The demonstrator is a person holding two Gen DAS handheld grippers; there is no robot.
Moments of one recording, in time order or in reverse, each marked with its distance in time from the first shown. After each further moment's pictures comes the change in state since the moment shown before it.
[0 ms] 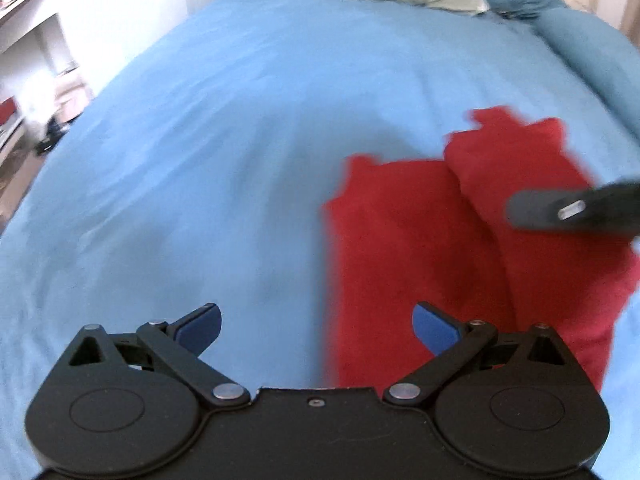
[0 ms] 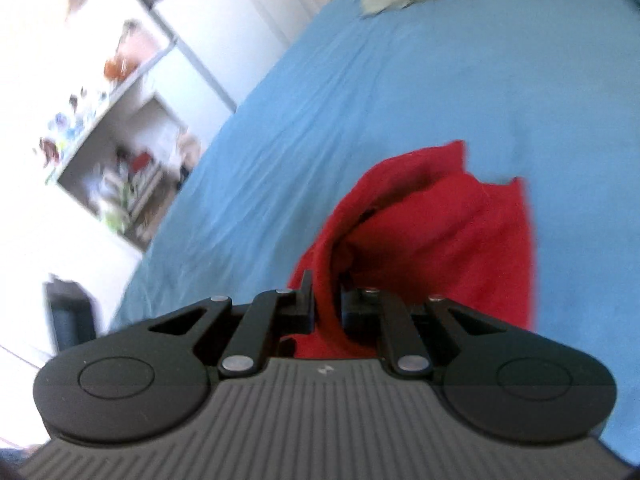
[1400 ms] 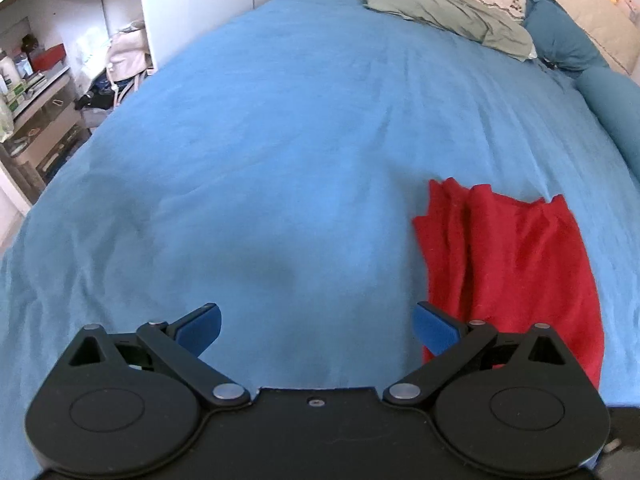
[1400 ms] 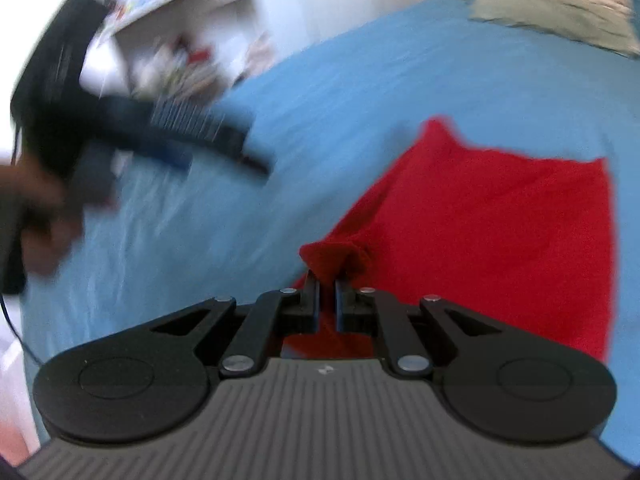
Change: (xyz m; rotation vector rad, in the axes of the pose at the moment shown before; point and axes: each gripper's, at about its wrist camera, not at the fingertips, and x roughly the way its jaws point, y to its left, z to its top) left arm -0.025 0.077 -0.007 -0.167 -0.021 -0.012; right arm 0.049 0.064 -0.134 -0.427 0.039 0.020
